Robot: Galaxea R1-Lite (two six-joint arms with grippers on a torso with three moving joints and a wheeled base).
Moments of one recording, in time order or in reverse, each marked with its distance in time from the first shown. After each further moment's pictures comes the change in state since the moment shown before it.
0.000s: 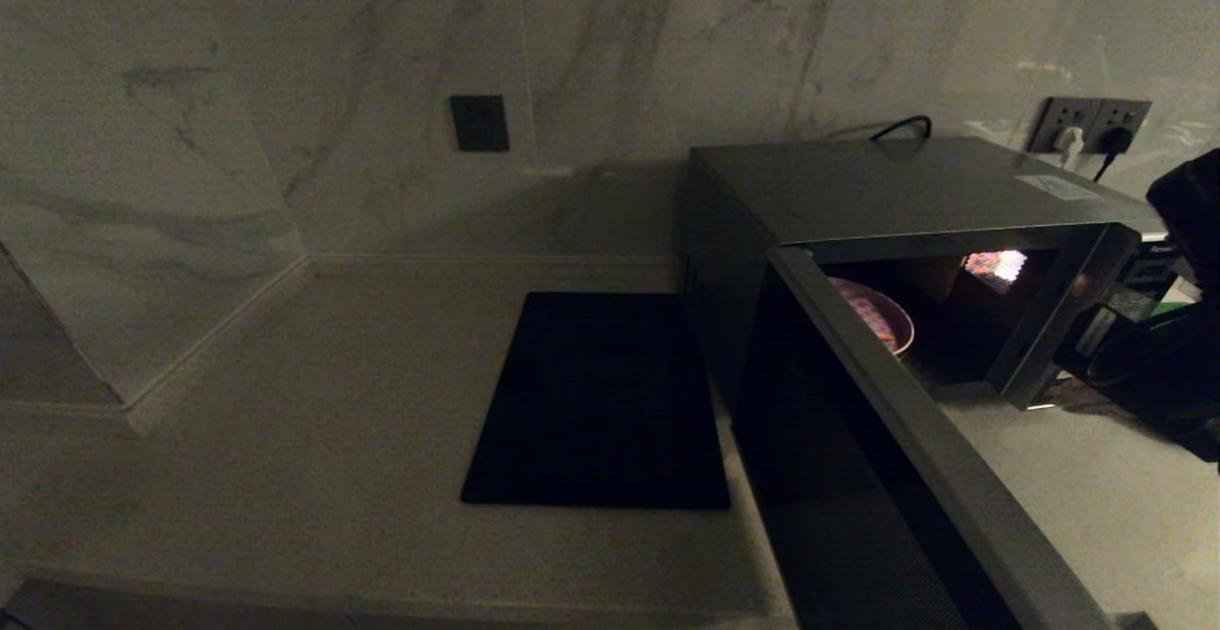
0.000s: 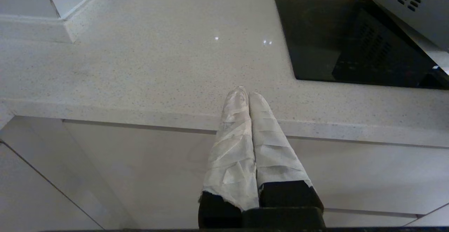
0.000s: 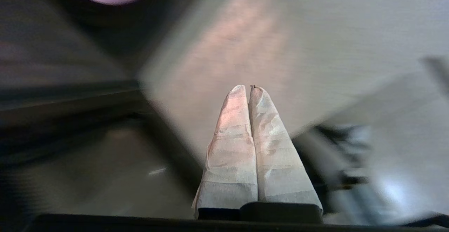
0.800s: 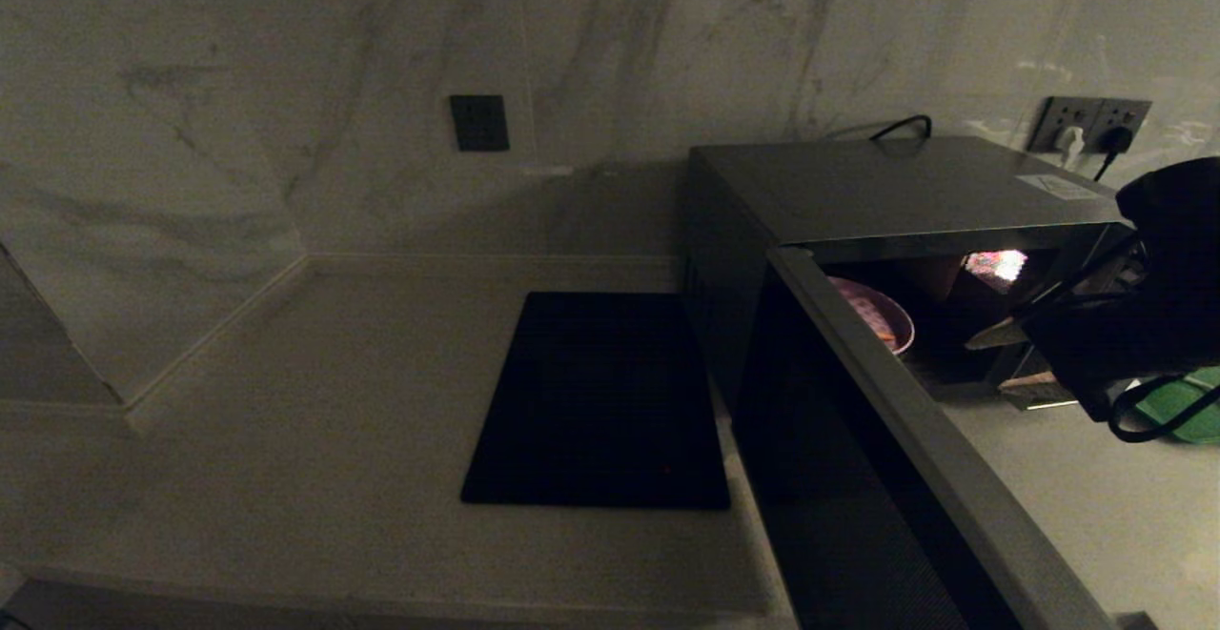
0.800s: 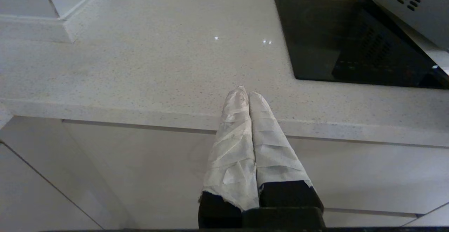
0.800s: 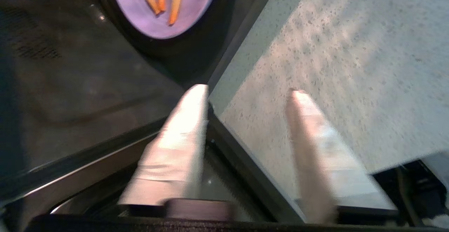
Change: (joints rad) left arm 0.000 0.000 0.000 0.000 0.000 0.000; right arm -0.164 0.171 0.024 -0.288 0.334 0.126
